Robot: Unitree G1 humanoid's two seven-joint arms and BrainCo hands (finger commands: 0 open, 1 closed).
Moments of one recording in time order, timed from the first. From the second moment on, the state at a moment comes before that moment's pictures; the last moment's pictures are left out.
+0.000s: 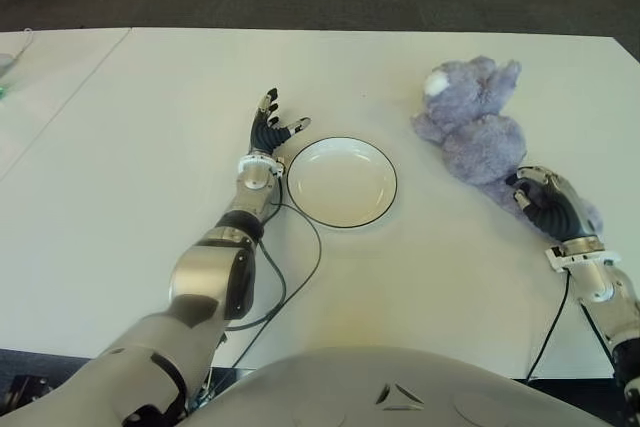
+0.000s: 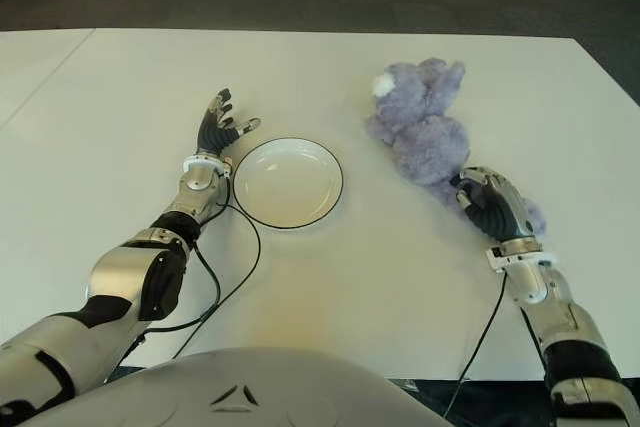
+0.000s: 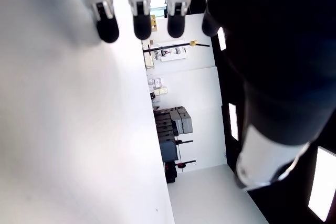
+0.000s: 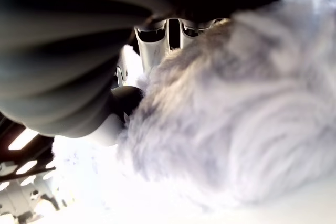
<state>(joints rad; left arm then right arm) -0.64 0.03 0.14 1.25 0.16 -0.49 0.16 0.18 -0.77 -0.05 0.42 -0.35 -0.67 -0.25</state>
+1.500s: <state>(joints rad) -0.64 0.04 0.14 1.25 0.16 -0.49 0.16 0.29 -0.61 -0.18 0.09 -0.40 -0.55 -0.25</state>
